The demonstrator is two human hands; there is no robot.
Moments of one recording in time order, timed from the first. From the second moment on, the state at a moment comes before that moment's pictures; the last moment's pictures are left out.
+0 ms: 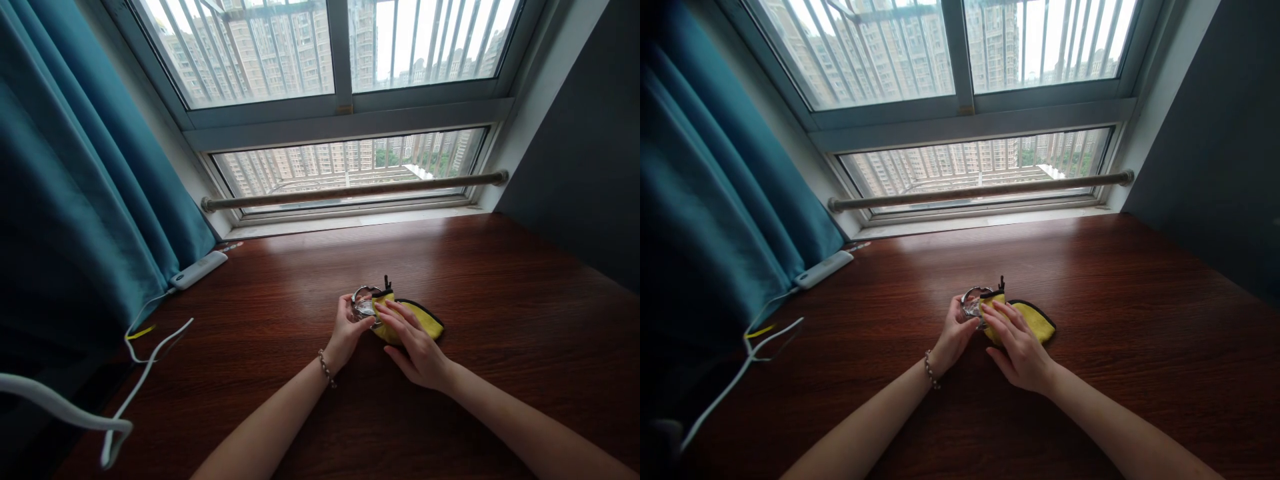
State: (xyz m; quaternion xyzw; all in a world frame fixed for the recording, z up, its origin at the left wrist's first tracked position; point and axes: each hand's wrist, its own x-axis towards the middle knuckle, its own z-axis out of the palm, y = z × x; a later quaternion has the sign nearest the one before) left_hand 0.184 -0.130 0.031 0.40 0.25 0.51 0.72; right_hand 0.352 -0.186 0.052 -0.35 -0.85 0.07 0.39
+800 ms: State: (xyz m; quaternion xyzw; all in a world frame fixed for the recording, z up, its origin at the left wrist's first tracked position) left_hand 0.170 -0.121 0.033 0.31 0.12 0.36 0.87; right_hand 0.349 -0.188 0.039 -0.34 -0.90 -0.04 0.26
